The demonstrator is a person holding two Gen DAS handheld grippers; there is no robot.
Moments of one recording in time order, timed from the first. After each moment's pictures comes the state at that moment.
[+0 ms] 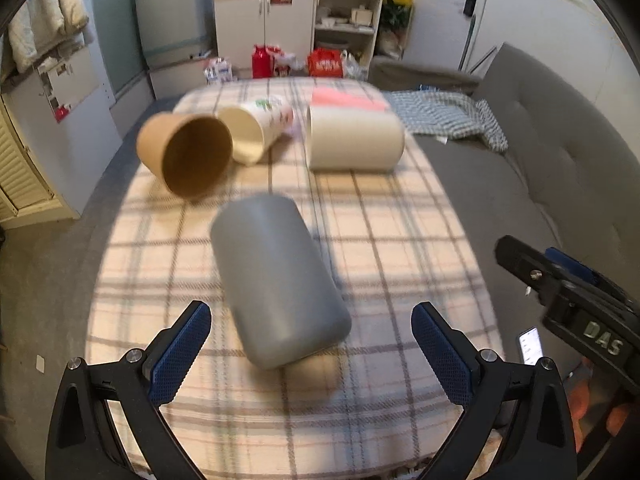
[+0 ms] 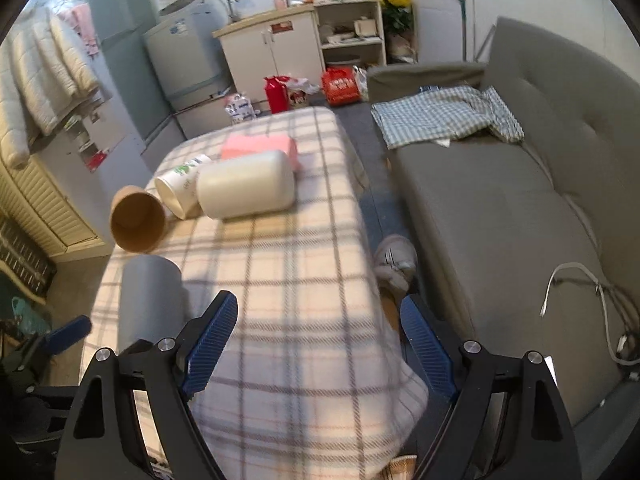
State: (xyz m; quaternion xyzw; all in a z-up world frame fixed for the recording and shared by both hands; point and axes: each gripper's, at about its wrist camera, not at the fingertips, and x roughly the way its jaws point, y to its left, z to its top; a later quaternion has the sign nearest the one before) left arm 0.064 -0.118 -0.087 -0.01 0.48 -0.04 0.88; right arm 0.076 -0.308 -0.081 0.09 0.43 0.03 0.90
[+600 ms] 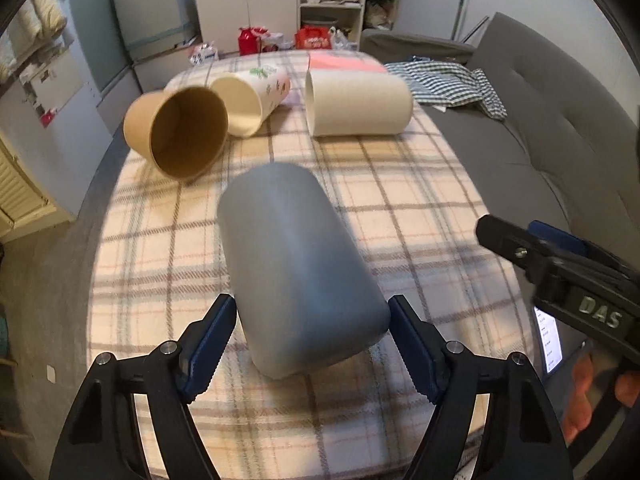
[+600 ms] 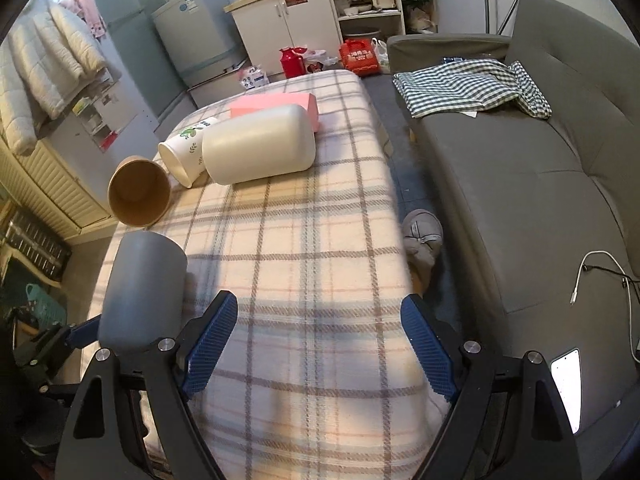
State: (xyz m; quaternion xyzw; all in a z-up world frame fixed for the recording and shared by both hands) left arm 0.067 -0.105 -0.099 0.03 0.50 -0.07 0.86; right arm 0.093 -0.289 -0.108 0.09 0.47 0.06 0.88
